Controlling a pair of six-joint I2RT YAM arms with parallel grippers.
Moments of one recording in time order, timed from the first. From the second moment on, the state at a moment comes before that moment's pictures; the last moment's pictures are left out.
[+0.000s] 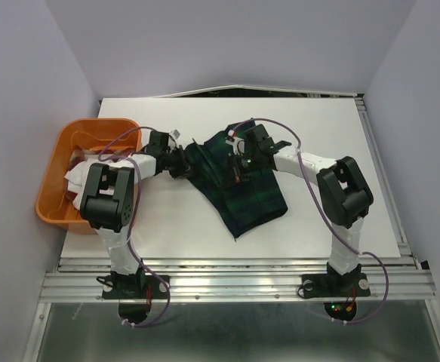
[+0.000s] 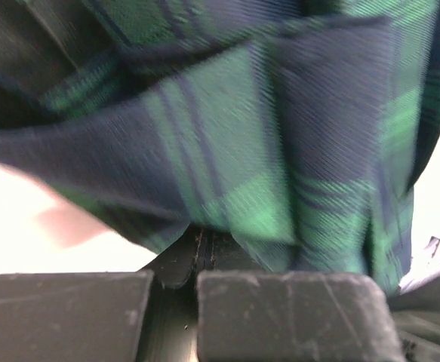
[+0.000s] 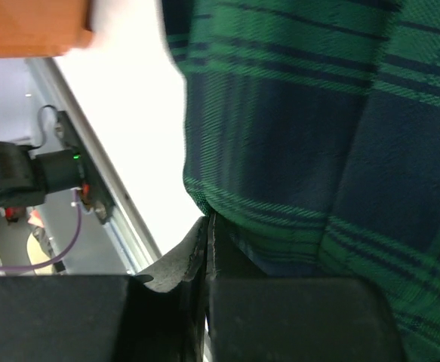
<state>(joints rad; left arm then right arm) -0.19 1.83 1.05 -0.13 0.48 -0.57 0.55 1.98 1.39 -0.35 -0.75 0.35</state>
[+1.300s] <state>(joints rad) -0.18 2.05 1.10 0.24 0.66 -0.69 0.53 1.96 1.25 -0.24 -0.94 0.37</state>
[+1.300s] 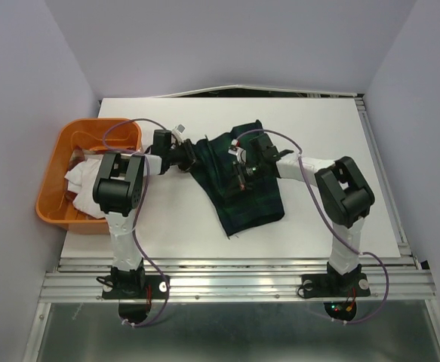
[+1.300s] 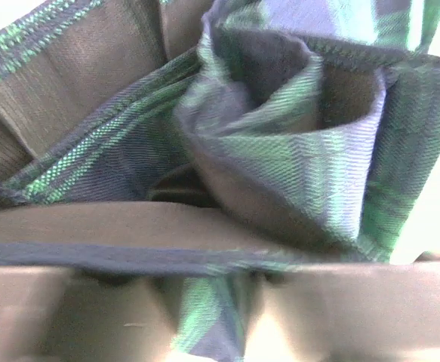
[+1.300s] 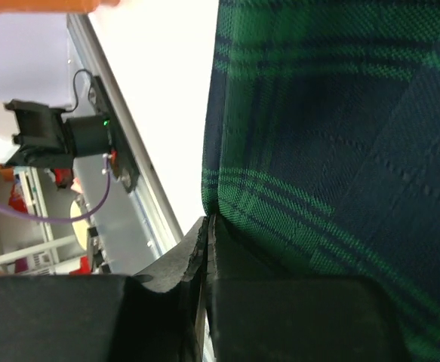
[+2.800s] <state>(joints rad) -0.29 2.00 1.47 -0.25 0.26 -0.45 0.33 1.78 1.12 -0.61 -0.46 -0.01</state>
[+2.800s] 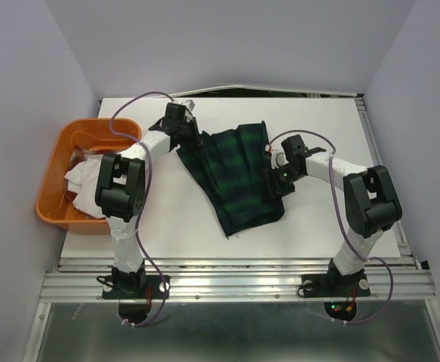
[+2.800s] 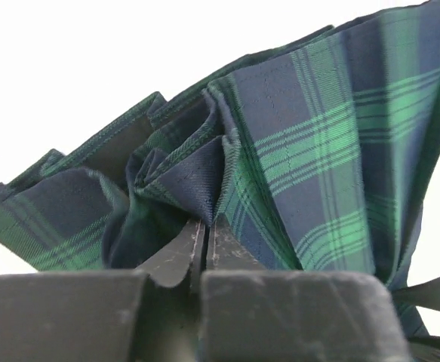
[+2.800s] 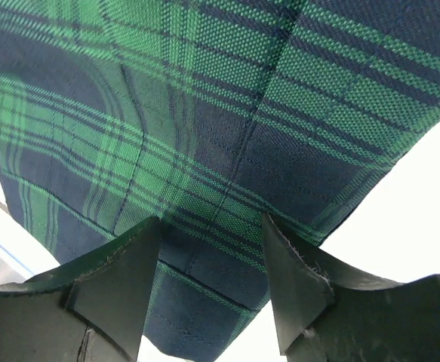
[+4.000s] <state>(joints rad) -0.32 1.41 1.28 -0.39 0.39 0.22 0.32 1.66 1.17 -0.72 -0.88 -0.10</state>
